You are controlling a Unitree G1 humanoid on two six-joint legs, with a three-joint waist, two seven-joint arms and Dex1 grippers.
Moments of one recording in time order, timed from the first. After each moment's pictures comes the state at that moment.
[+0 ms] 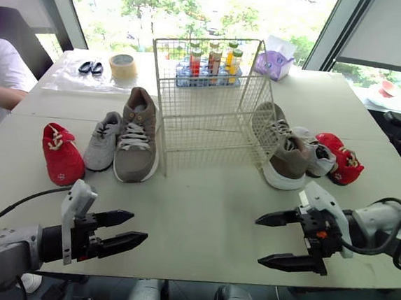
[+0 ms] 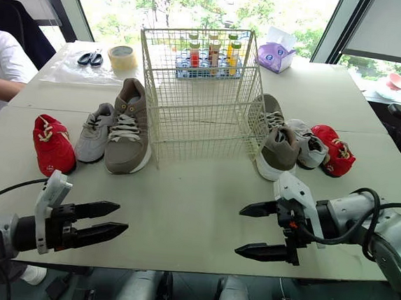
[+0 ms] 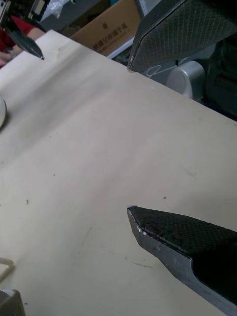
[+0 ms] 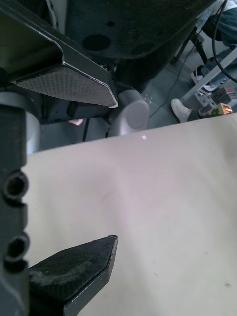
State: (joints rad) left arm 0.30 0.82 0.40 -0.62 -1.10 0.93 -0.73; right arm -0.14 -1.11 -0.08 -0.53 0.82 0.85 1.17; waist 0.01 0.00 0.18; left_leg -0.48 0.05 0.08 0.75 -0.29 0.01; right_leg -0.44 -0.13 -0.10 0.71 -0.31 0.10
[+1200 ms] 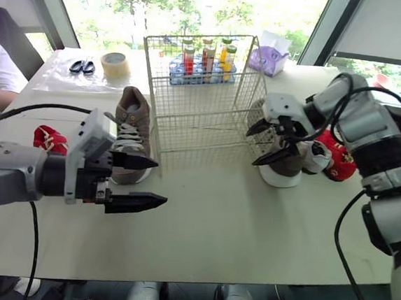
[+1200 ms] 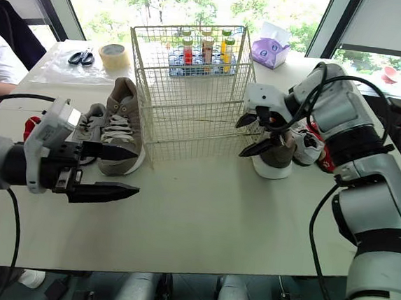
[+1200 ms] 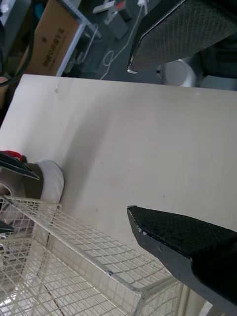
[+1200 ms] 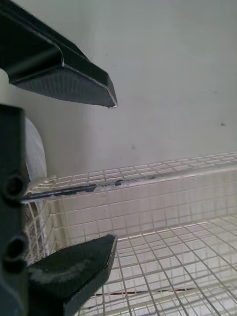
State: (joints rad) left arm -0.28 1.10 0.35 -0.62 -1.33 1.03 -0.71; right arm -1.28 -0.74 0.53 0.66 0.04 0.17 1.60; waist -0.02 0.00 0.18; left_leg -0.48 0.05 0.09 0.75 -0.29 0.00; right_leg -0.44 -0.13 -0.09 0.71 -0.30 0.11
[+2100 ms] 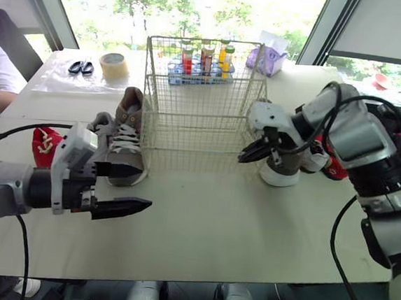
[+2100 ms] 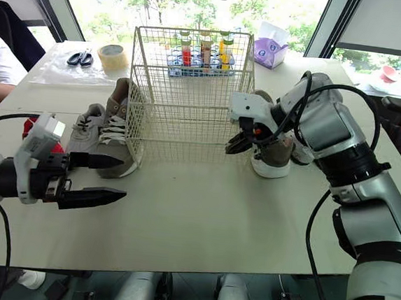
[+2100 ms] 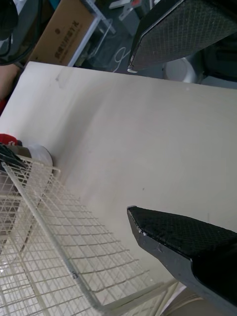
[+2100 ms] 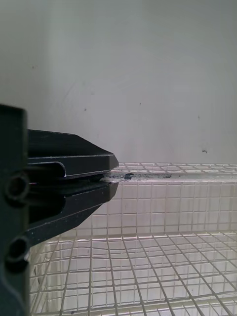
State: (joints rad) left arm -0.08 1.06 0.44 -0.60 -1.20 0.95 -0.83; right arm -1.11 -0.80 0.46 0.11 0.05 0.61 1.58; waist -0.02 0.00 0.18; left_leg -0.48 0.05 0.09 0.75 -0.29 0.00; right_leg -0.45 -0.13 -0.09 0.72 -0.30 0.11
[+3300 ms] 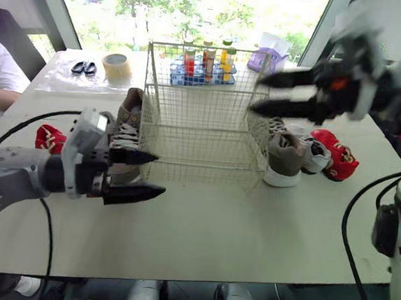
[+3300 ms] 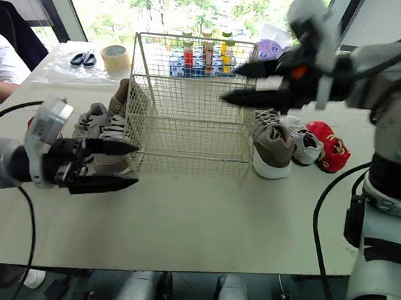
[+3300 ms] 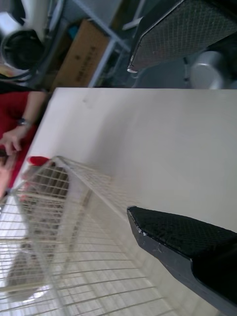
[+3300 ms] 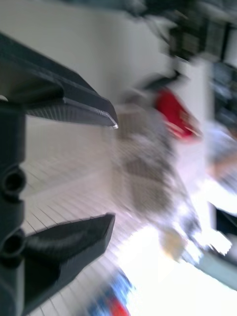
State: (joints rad) left arm -0.34 0.89 0.29 -0.52 -1.25 0.93 -0.75; right arm -1.13 -0.75 -0.24 -0.22 0.42 1.19 1.10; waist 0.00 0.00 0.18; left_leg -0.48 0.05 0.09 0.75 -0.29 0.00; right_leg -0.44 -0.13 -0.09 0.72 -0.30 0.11
